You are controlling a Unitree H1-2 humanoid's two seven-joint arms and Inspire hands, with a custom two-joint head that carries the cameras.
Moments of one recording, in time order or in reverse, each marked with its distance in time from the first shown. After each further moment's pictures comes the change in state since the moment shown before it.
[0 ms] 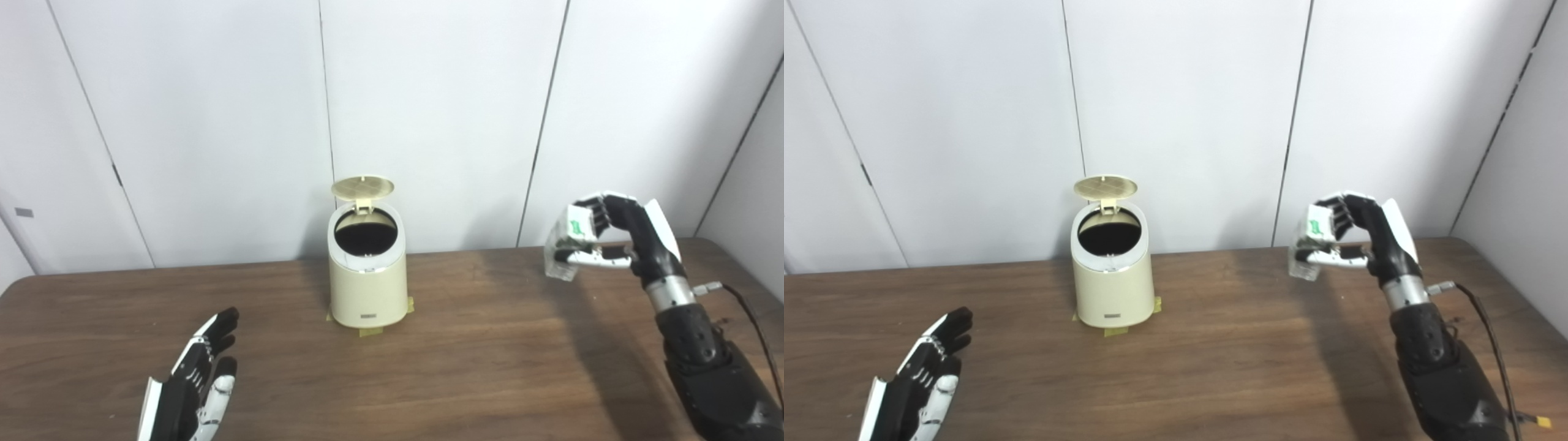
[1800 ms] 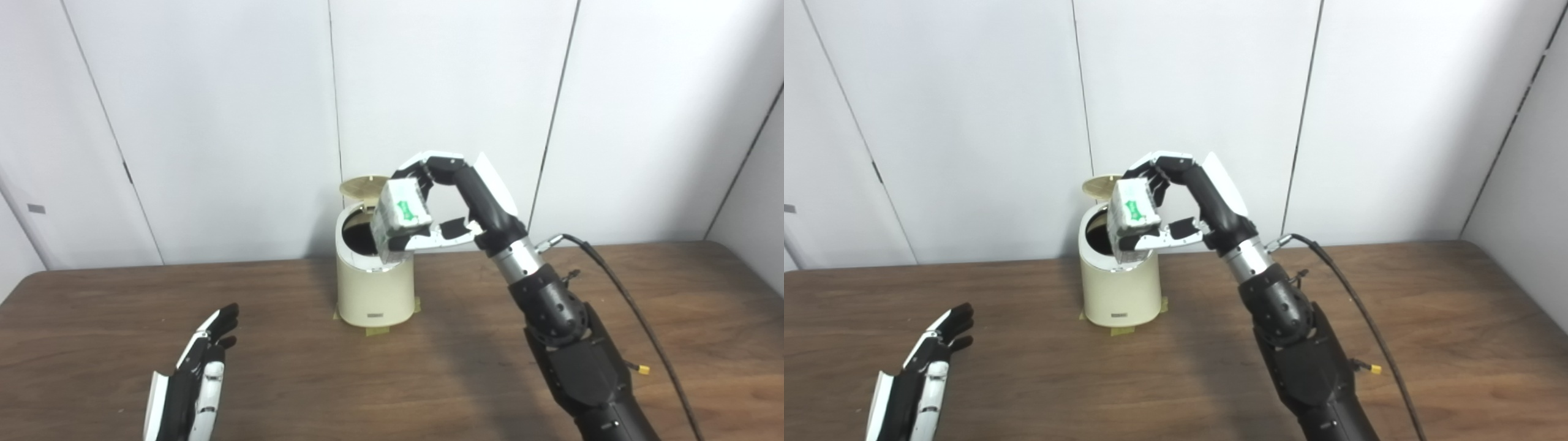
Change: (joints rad) left arm -0.013 -0.026 -0.014 0.007 0.134 0.043 0.089; right arm -0.151 0.316 0.145 -0.182 -0.104 -0.035 0.132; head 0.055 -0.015
